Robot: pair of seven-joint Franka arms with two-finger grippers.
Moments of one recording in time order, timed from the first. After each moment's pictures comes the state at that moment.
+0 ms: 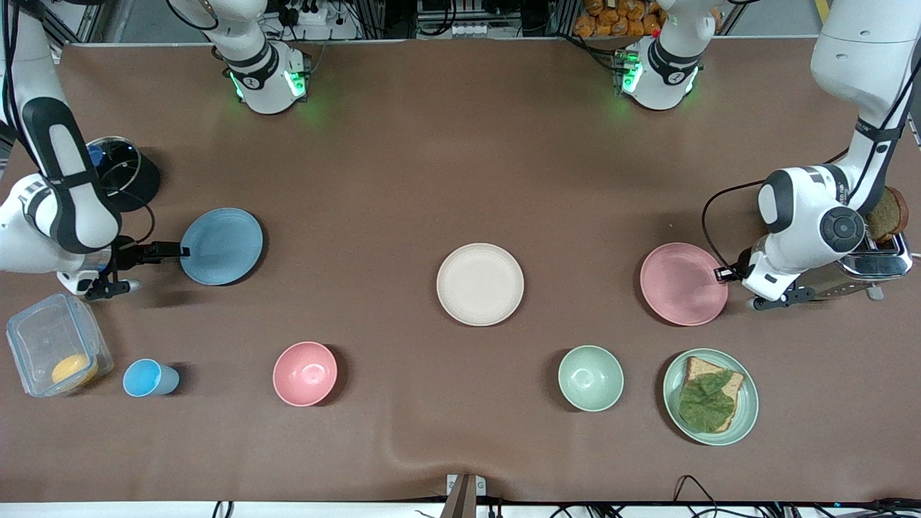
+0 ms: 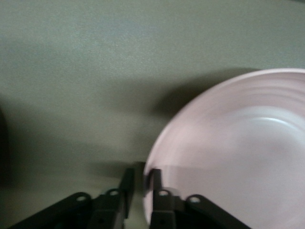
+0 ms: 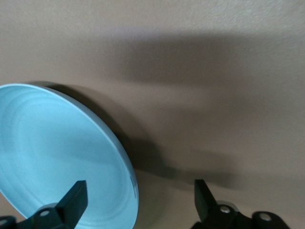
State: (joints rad) left arm 0.18 0.44 -0.05 -2.13 0.07 2.50 -0.13; right arm -0.34 0.53 -0.04 -1.96 0.19 2.10 -0.64
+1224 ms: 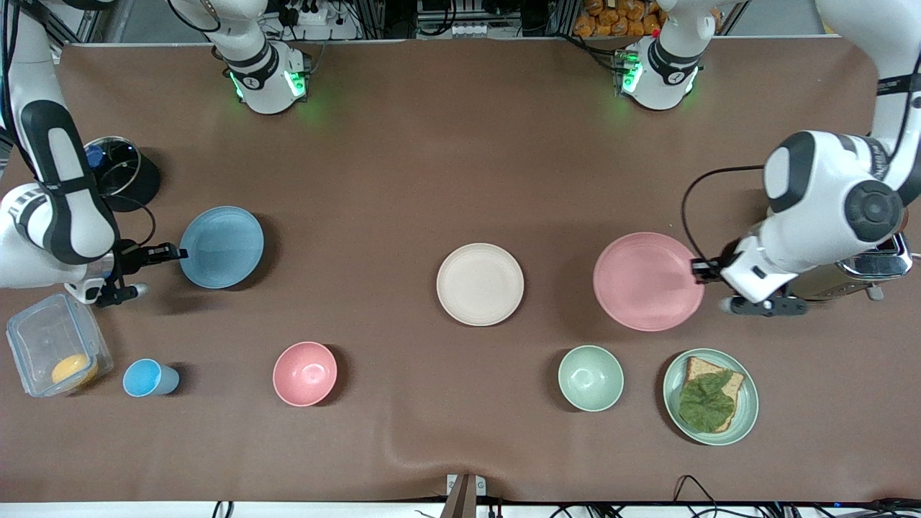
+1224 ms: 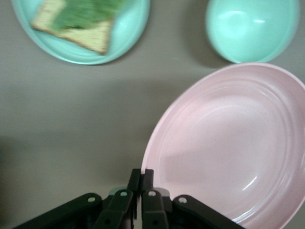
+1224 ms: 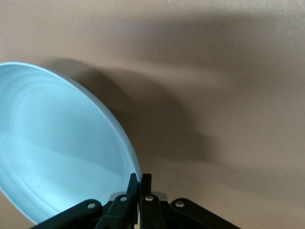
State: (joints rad) left arm 0.20 0.29 -0.40 -1.82 0.01 2.04 -0.19; right arm -0.32 0.54 -0.03 -1.83 0.19 1.88 -0.64
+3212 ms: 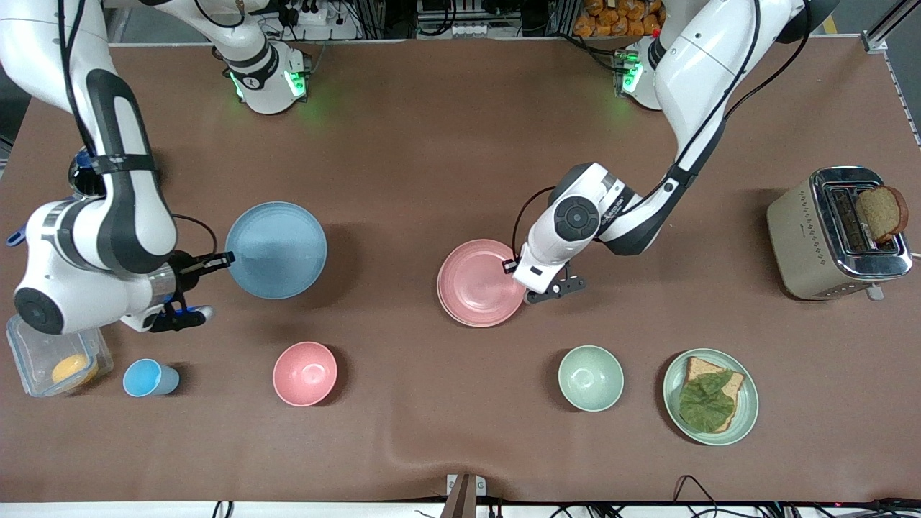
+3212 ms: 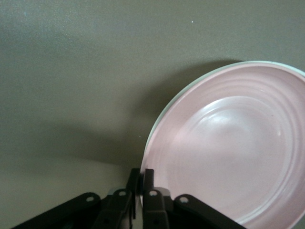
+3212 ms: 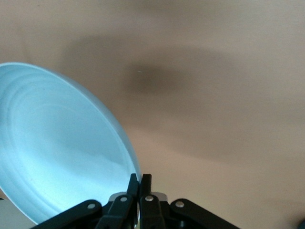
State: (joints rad) left arm -0.17 0.67 -0.48 -1.76 0.18 2.36 -0.99; right arm 0.05 0.54 -0.03 -1.50 0.21 1.50 -0.18
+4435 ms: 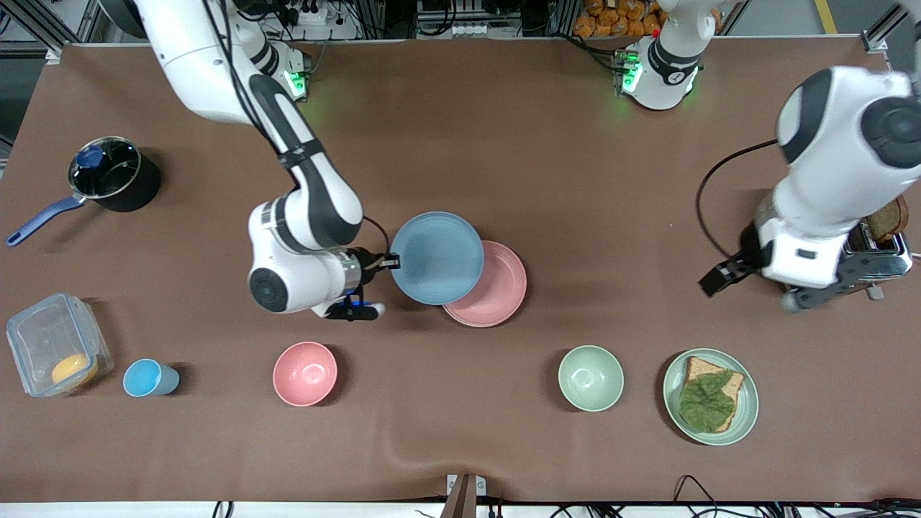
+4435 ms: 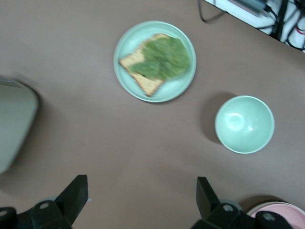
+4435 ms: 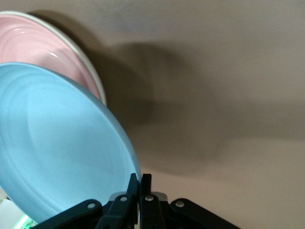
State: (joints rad) left arm 0.26 0.19 -0.47 -1.63 0.19 1.90 -0.73; right arm 0.47 0.69 -0.02 -1.50 0.58 1.88 0.21
